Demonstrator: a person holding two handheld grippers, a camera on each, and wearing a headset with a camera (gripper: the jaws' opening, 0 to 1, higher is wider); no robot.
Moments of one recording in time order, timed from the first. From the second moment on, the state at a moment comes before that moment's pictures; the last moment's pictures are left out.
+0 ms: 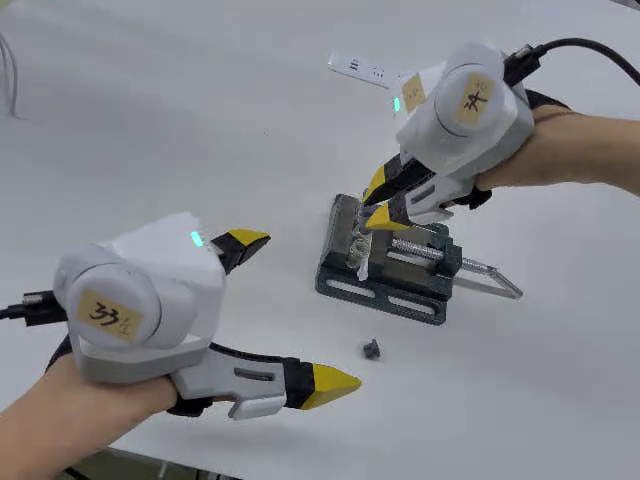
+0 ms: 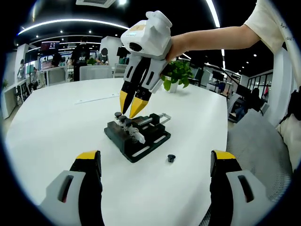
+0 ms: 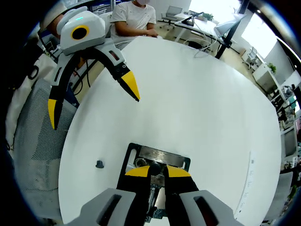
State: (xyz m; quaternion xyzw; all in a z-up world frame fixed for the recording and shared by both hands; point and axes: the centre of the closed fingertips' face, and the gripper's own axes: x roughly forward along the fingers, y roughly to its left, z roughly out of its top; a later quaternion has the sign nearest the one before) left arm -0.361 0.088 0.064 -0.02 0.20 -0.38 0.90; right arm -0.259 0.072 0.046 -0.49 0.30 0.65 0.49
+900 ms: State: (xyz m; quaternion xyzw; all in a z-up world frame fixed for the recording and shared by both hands) left arm -0.362 0.087 0.061 -0.02 0.21 -0.38 0.90; right arm -0.261 0.068 0.037 -0.48 0.33 0.65 0.49
